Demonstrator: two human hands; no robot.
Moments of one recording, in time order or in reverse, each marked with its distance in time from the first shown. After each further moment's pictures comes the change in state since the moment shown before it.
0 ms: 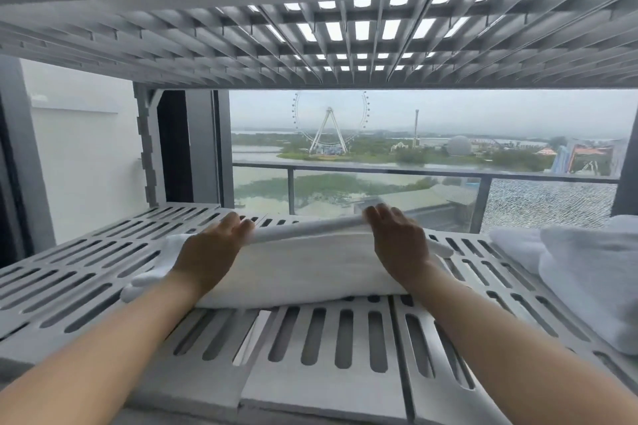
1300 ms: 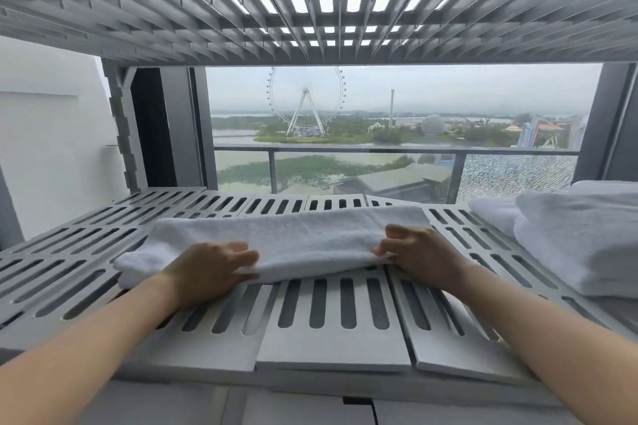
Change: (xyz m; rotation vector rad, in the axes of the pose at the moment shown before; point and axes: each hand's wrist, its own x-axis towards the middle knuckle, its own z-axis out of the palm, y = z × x) left_hand -0.035 -0.011 0.010 -0.206 0.020 0.557; right_hand -0.065 0.030 -0.020 0.306 -0.135 -0.372
